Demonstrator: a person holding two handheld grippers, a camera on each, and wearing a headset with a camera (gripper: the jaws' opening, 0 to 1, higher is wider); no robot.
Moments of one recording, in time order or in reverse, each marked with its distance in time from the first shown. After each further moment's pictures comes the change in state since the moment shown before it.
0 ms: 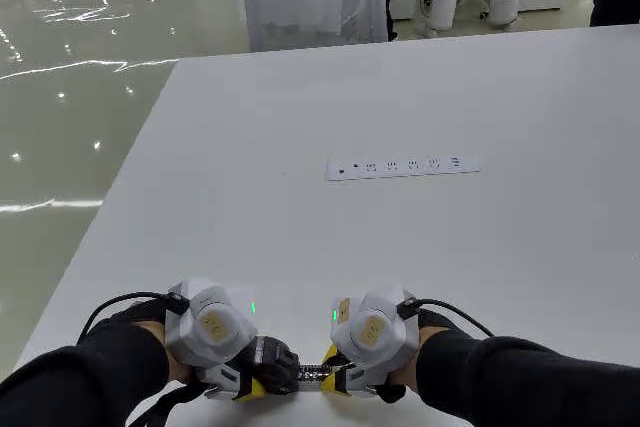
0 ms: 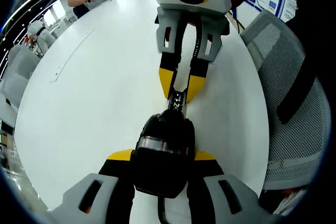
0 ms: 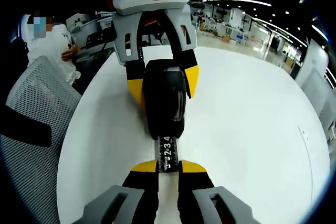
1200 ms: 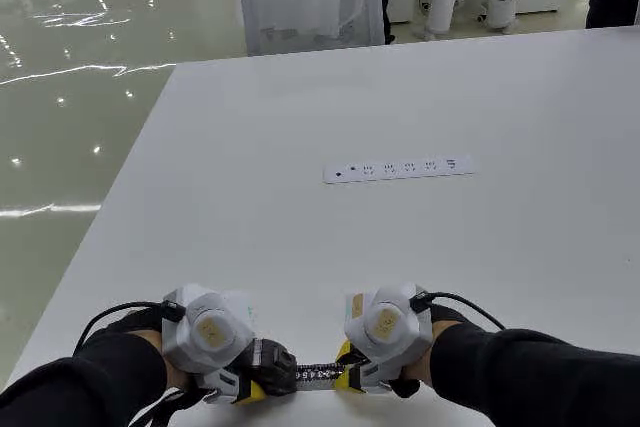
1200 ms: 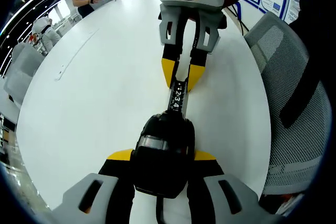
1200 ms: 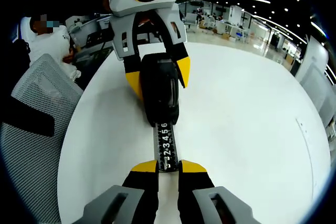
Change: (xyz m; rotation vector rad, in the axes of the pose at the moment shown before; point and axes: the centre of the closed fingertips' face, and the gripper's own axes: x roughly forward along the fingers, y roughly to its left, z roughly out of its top) left arm 0.000 0.002 0.000 -0.021 -0.008 0.033; right arm -0.012 -0.006 -0.016 0.018 0.012 0.005
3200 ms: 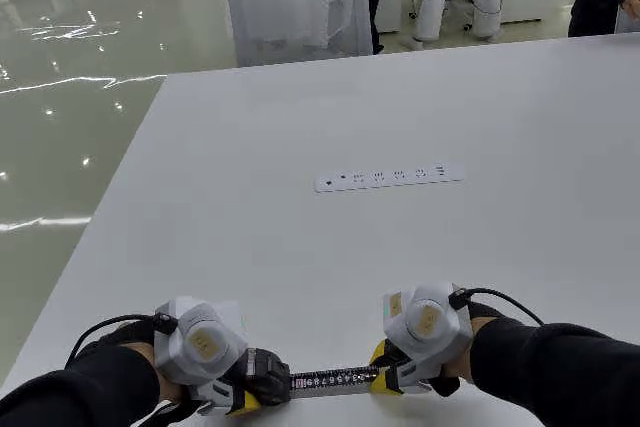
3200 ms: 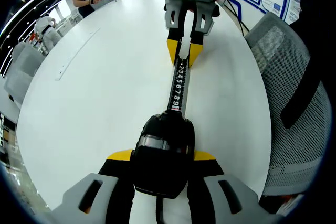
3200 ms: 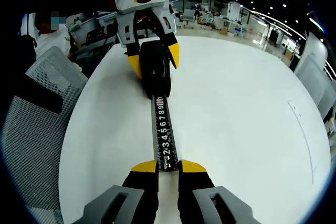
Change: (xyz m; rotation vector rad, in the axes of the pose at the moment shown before) left arm 0.001 -0.002 0.001 -0.004 -0.003 0.004; right arm -0.034 -0.004 -0.042 0.018 0.032 0.000
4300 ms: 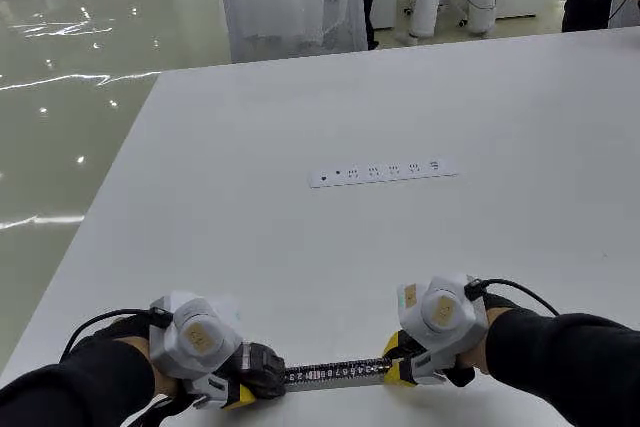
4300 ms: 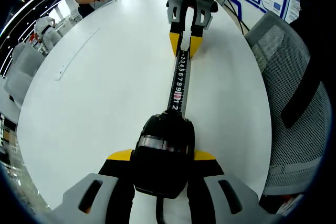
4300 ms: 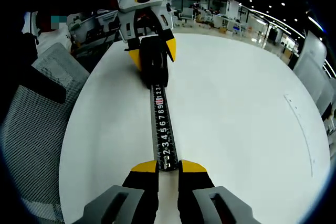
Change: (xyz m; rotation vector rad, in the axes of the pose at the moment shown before) left arm -0.001 0.001 0.000 0.003 0.006 0.003; right arm -0.014 -0.003 -0.019 0.001 0.012 -0.007
